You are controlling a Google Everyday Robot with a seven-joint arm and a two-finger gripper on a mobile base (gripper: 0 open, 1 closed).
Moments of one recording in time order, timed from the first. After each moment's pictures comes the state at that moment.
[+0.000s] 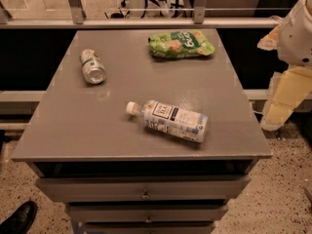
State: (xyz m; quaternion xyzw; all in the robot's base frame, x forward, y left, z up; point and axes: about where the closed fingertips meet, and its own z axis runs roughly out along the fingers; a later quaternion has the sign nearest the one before) arm 0.438 -0.217 0.976 -0.60 0.78 -0.03 0.16
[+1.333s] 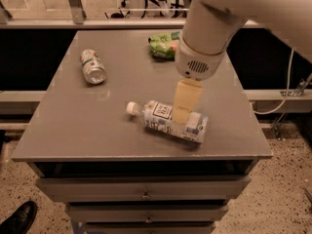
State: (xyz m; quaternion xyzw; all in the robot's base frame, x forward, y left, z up) arm 0.495 -0.081 0.908 -0.62 0.78 0.00 0.12
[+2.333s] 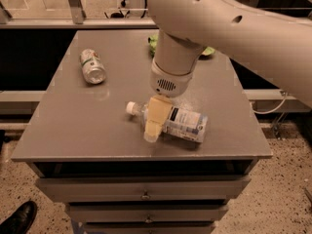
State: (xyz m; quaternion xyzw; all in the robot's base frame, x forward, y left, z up) arm 0.496 -0.030 0.856 -0.58 0.81 0.03 0.09
